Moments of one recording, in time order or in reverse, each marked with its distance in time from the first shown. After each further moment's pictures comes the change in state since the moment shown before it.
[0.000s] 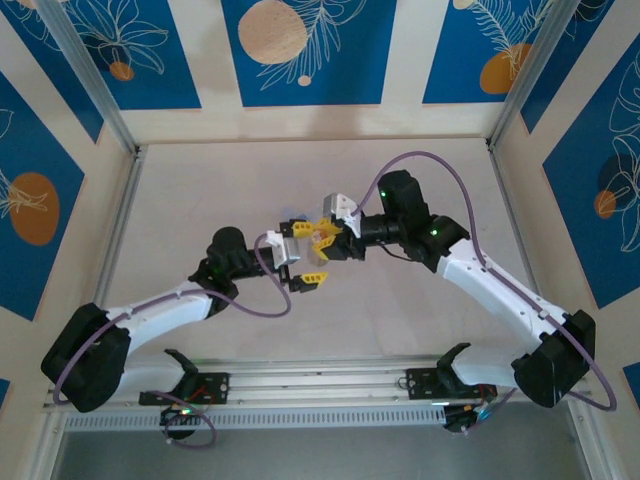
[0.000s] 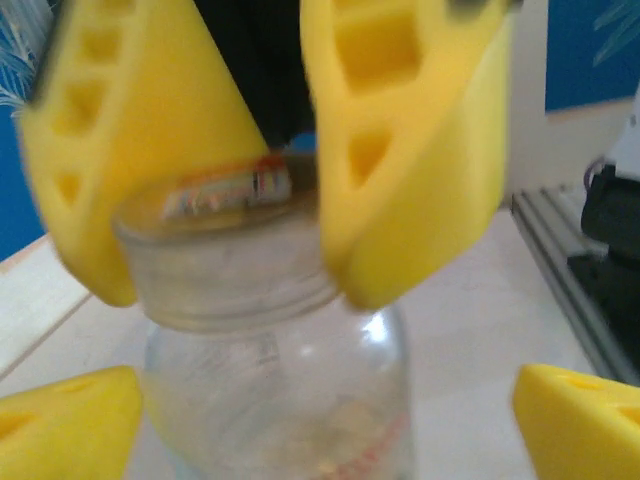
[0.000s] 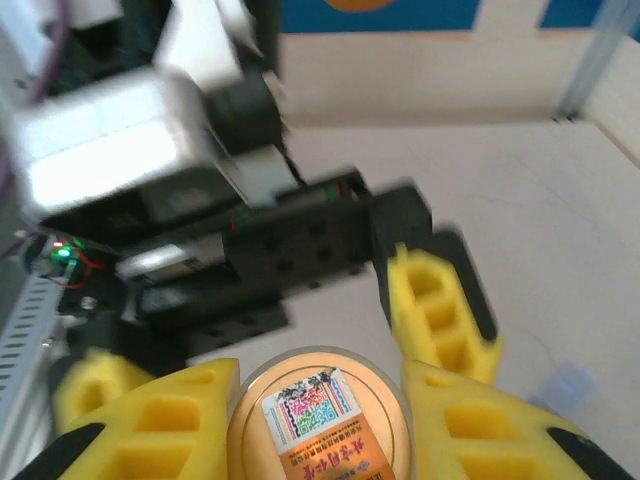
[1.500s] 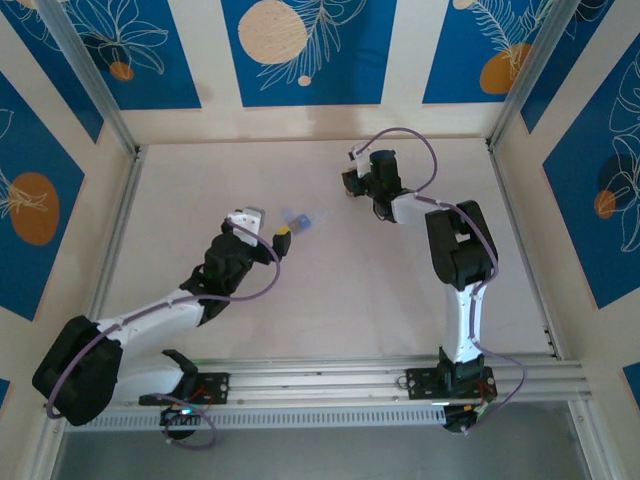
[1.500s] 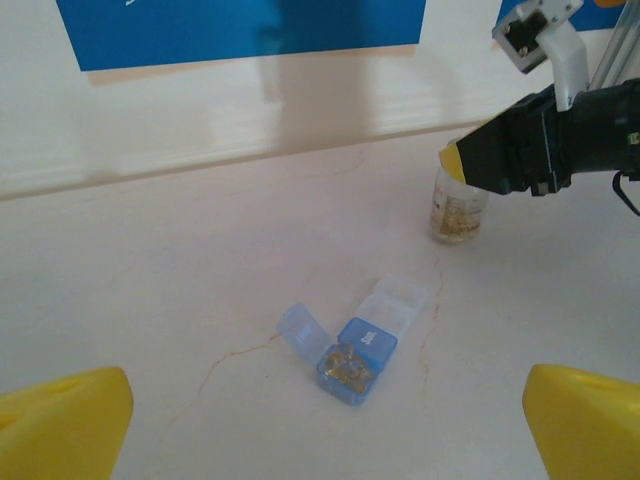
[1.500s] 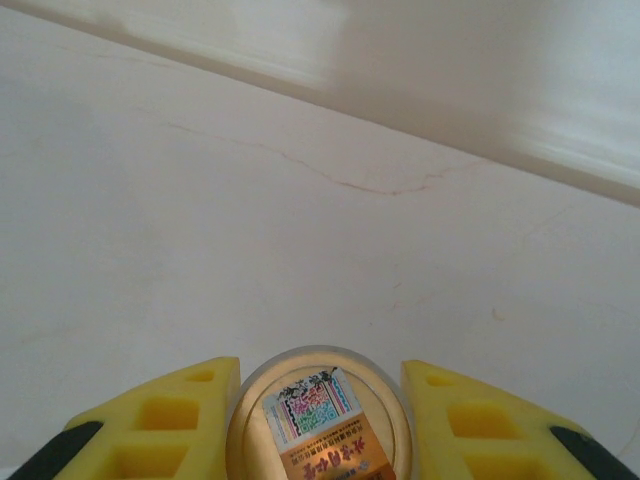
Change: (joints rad) left arm 0.038 -0.077 -0.077 -0.216 -0.966 -0.352; right arm -0.292 0.832 0.202 0.690 0.647 0.341
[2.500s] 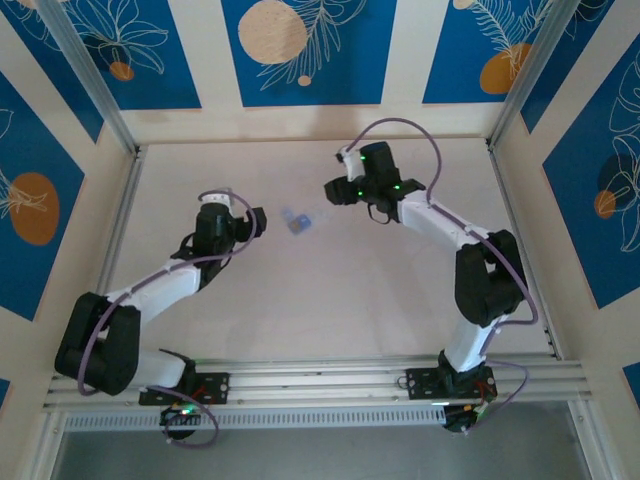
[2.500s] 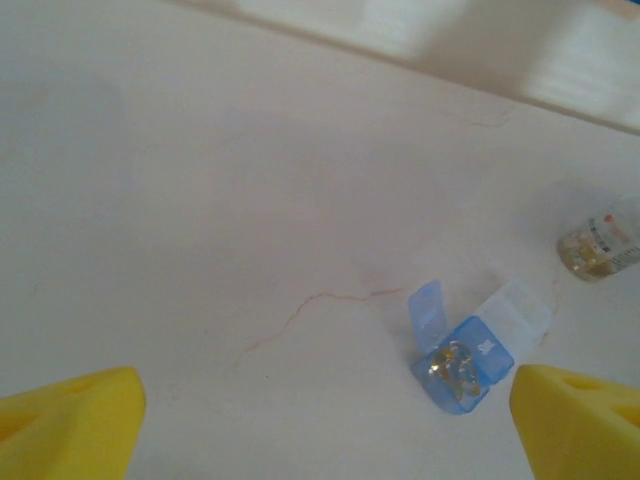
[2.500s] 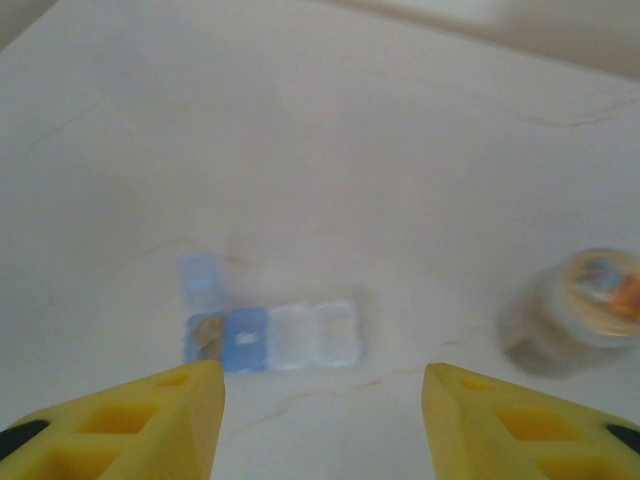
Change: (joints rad) left arm 0.279 0.186 0.191 -0.289 0.145 -0.370; right arm 0.139 -0.309 0.032 -0.539 -0.116 0.120
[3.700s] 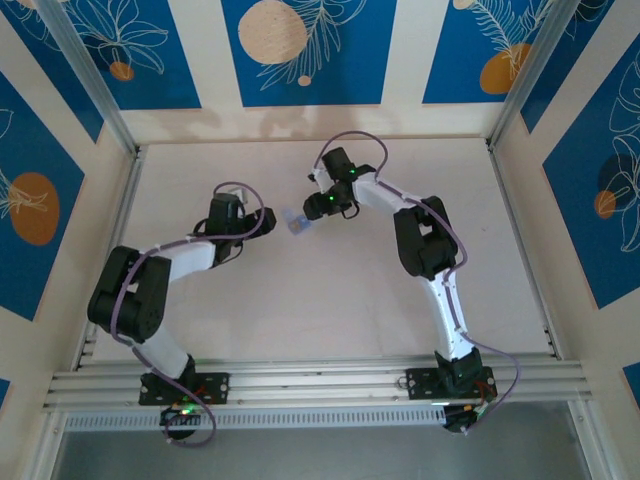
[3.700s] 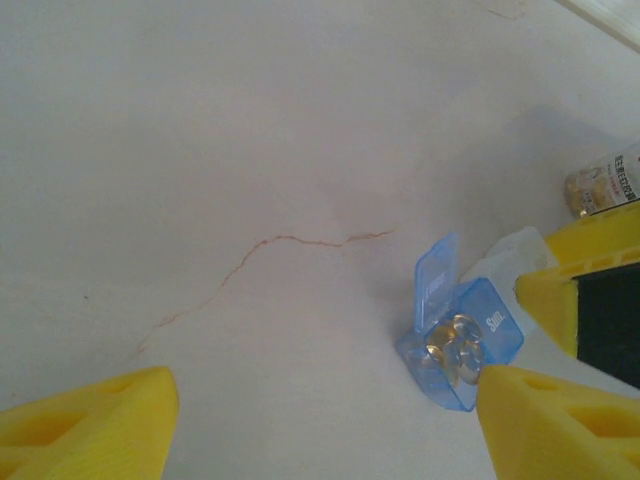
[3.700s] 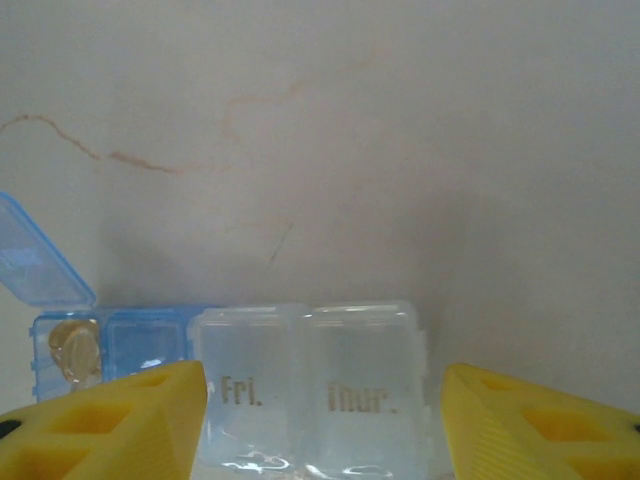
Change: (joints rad) left arm 0.037 0.302 0.142 0.015 0.229 -0.080; right arm 0.029 0.569 0.522 -0.388 -0.066 0.013
